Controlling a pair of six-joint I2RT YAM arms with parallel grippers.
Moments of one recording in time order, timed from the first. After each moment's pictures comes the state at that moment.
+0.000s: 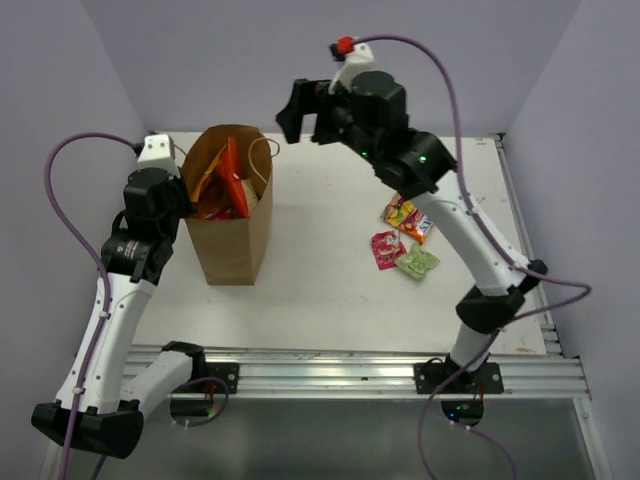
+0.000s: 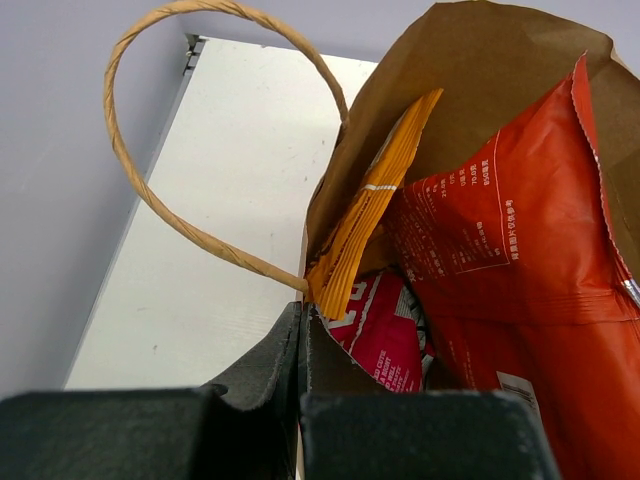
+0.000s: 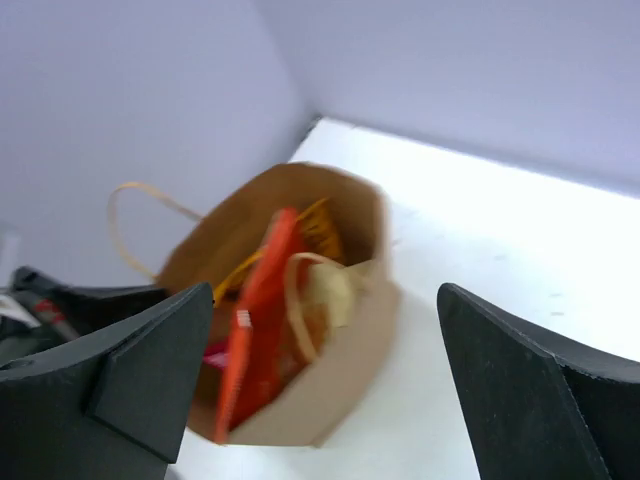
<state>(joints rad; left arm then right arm) -0.16 0.95 1.15 -0.56 -0.32 -0.15 0.82 1.87 2.37 -0.65 0.16 0.40</state>
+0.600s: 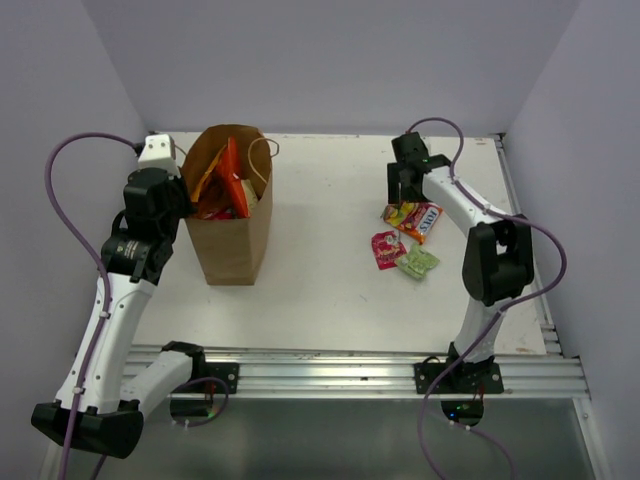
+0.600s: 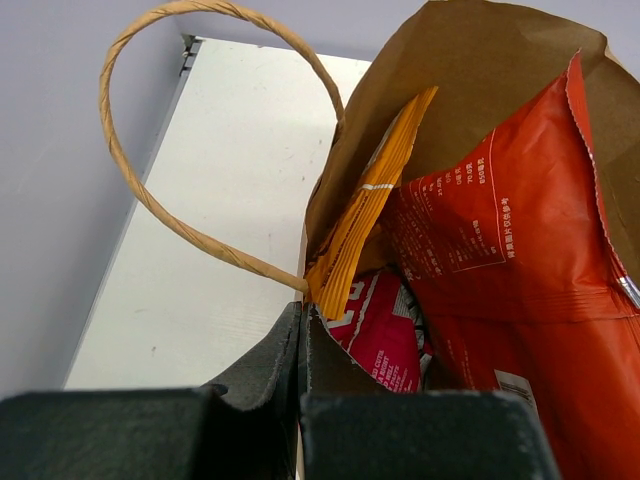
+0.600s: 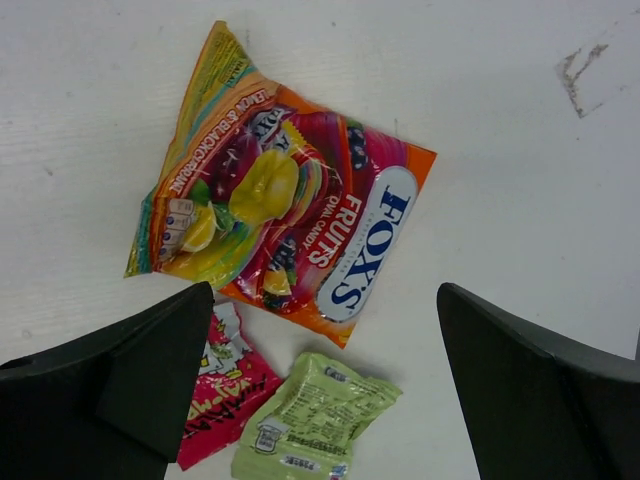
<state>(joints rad) -0.16 0.95 1.15 -0.56 -0.31 -0.15 0.30 1.88 1.55 -0.72 0.45 0.25</state>
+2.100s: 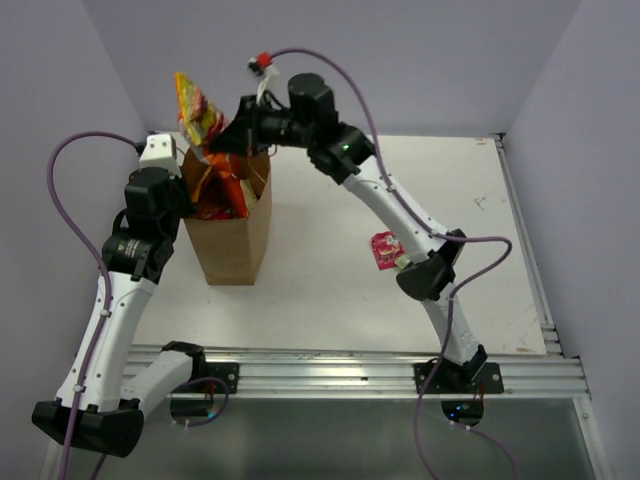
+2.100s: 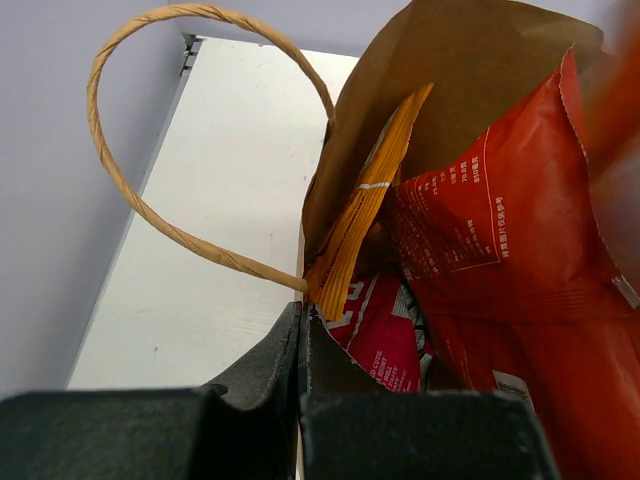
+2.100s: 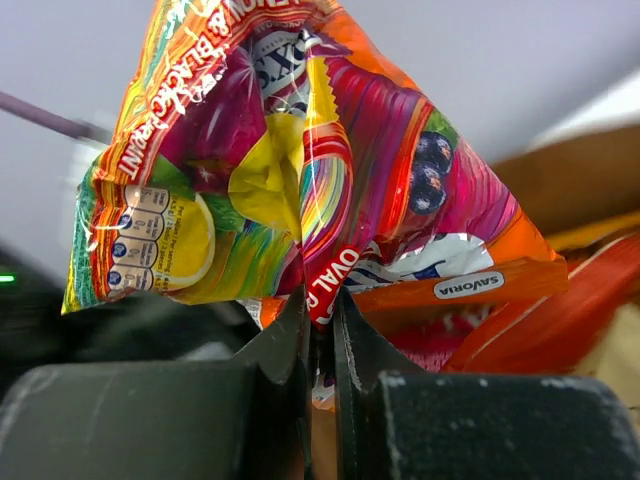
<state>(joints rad) -0.16 0.96 1.15 -0.56 -0.31 -0.14 0.79 2.19 2.64 -0.46 -0.49 0.58</state>
